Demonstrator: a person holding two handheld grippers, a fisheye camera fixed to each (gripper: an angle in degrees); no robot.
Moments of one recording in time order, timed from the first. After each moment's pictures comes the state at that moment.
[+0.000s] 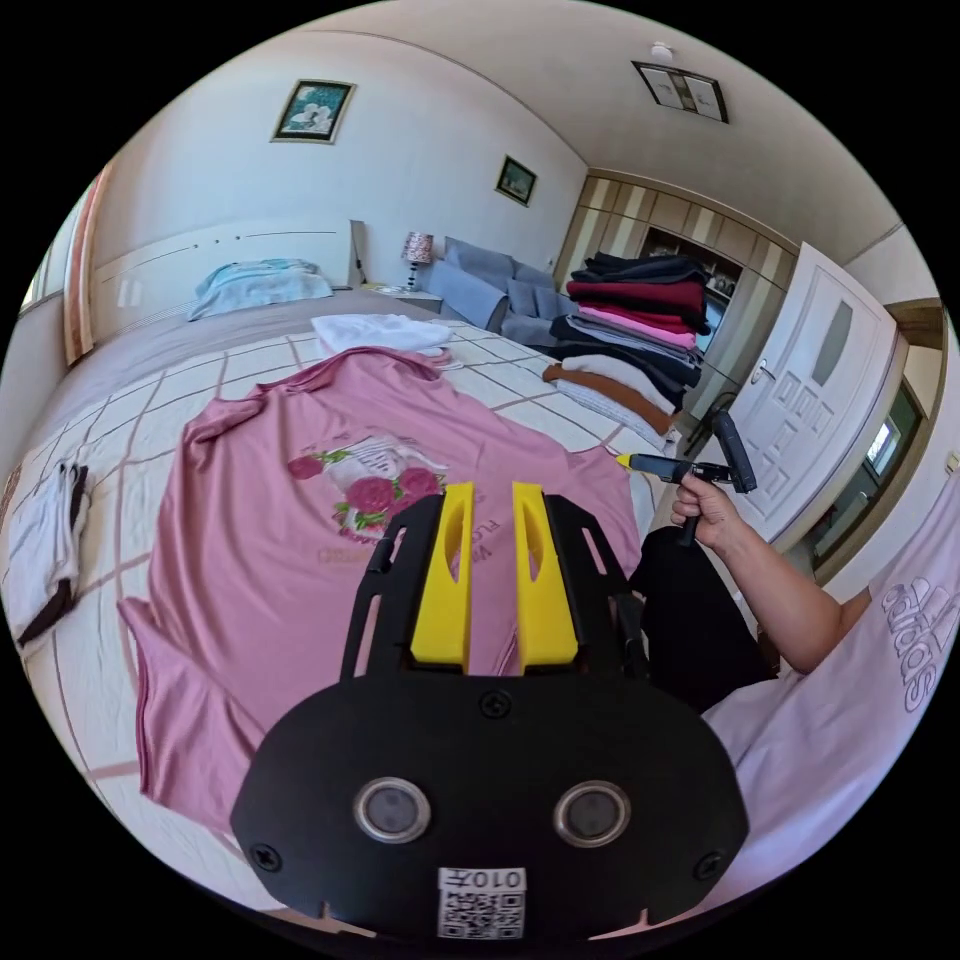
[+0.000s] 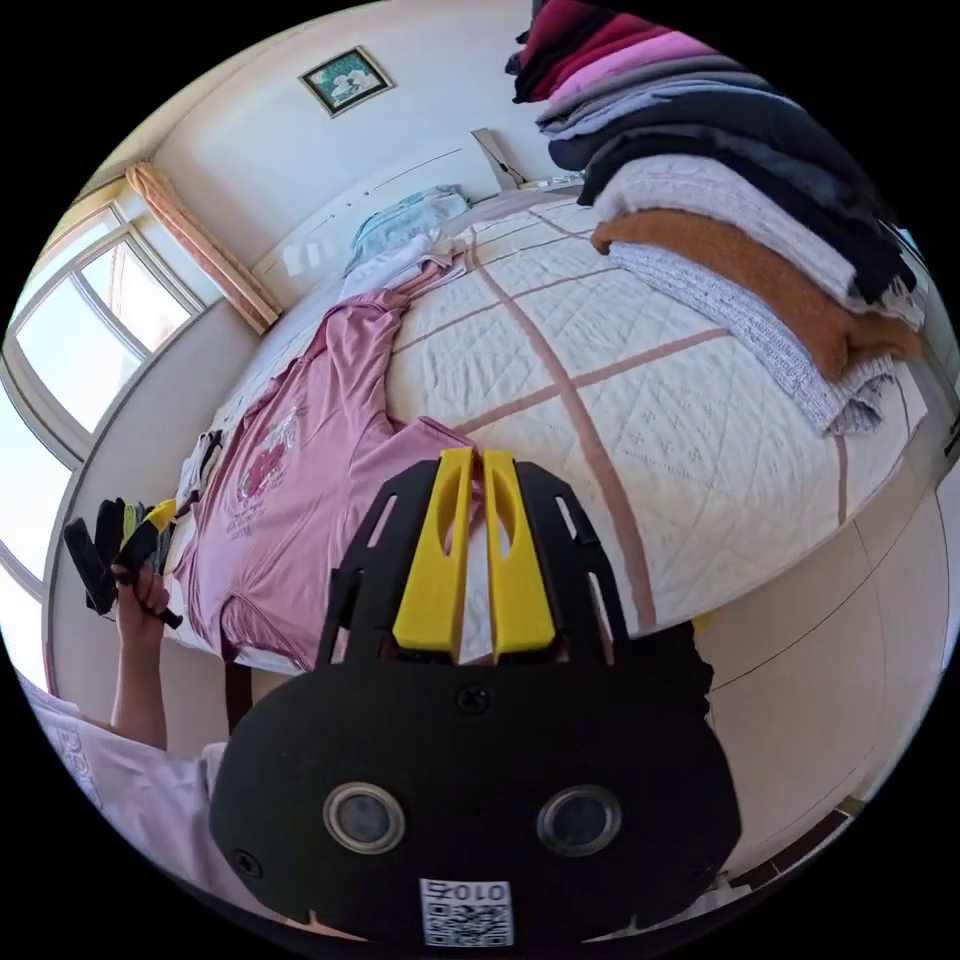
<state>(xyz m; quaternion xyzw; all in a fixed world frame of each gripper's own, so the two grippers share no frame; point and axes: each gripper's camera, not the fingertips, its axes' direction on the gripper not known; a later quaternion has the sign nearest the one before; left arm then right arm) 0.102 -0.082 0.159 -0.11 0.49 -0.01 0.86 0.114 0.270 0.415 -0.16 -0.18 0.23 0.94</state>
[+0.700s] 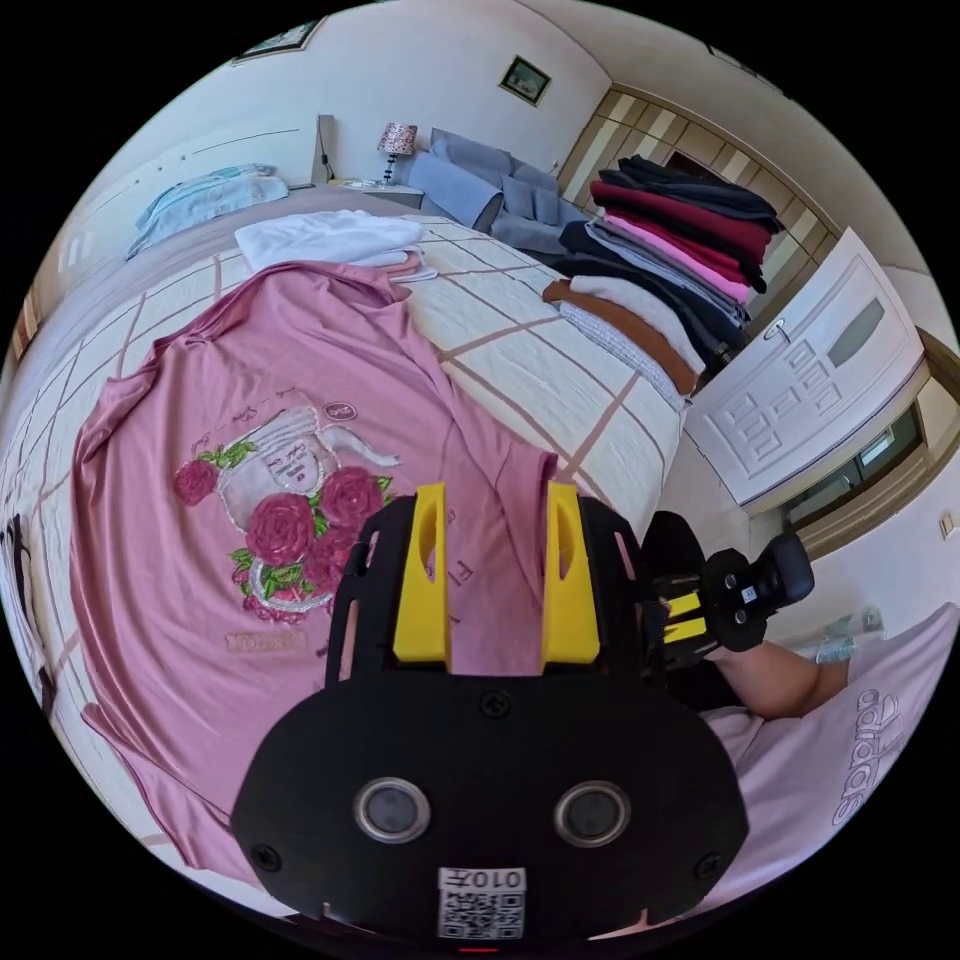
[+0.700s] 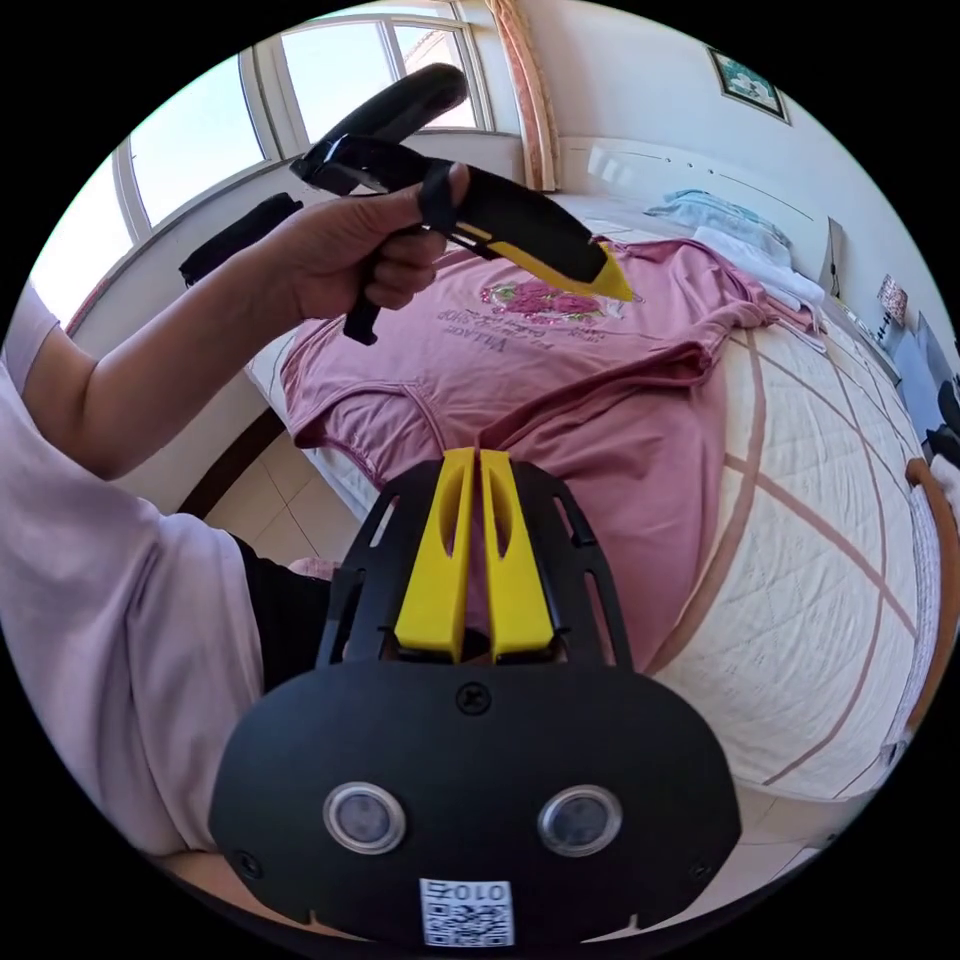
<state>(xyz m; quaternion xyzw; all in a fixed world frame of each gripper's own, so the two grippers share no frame) 0.272 -0.143 0.218 -0.25 0.51 0.03 0.82 -0.135 0.247 0.381 -0.17 -0.33 -0.15 0.91</state>
